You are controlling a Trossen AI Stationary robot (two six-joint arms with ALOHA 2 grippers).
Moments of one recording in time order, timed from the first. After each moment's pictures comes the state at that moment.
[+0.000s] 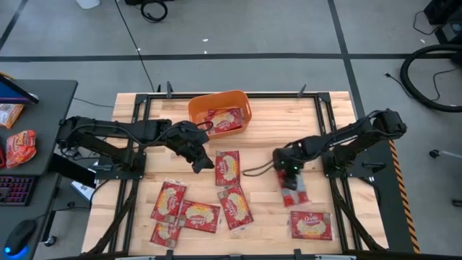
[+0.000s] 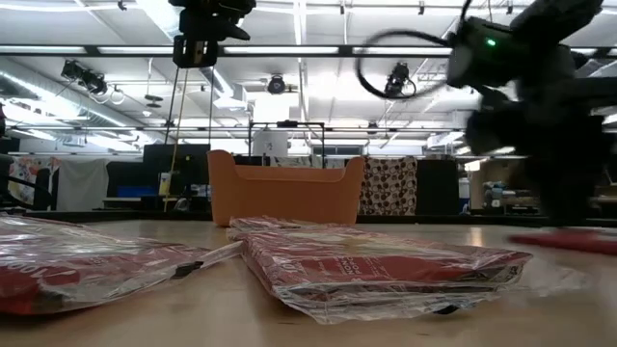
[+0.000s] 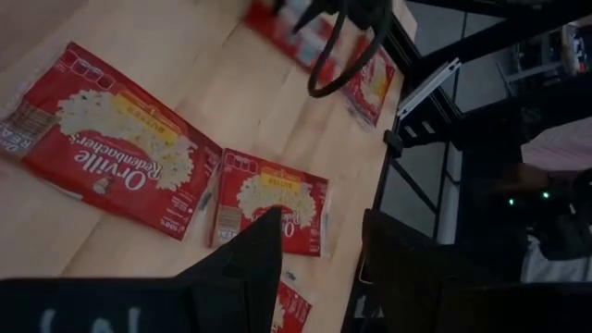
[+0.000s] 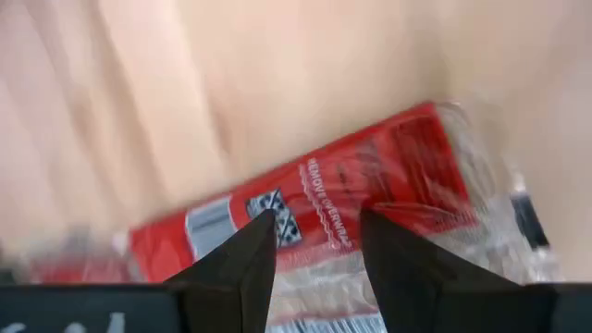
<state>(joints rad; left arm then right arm) -0.02 1.28 1.07 -0.46 0.26 -0.81 0.08 1.38 0.62 -0.53 -0.27 0.44</state>
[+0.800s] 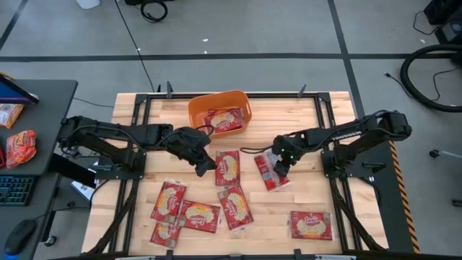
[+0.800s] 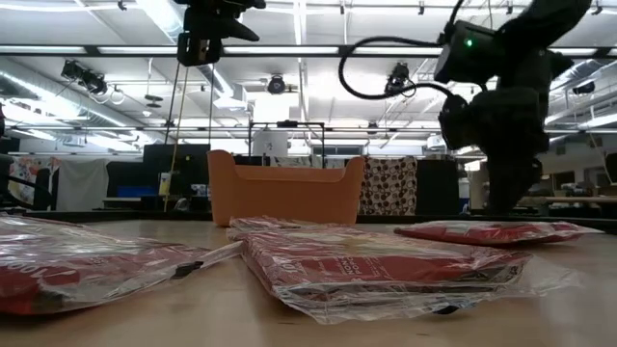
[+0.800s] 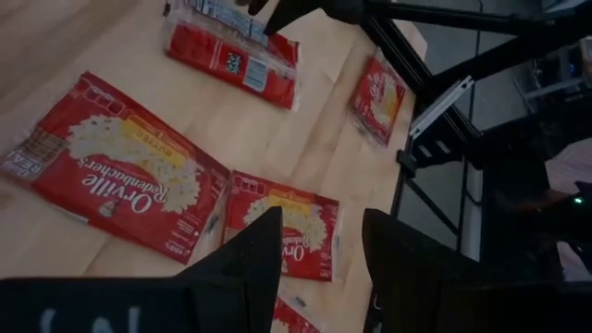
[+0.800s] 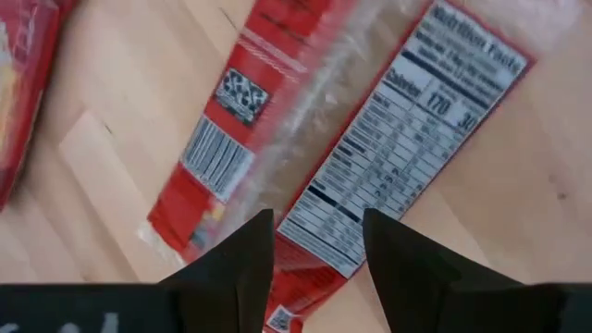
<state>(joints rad) -0.07 1.30 1.07 -0.42 0.13 -0.82 -0.06 1.31 0.60 -0.49 -0.21 0.68</state>
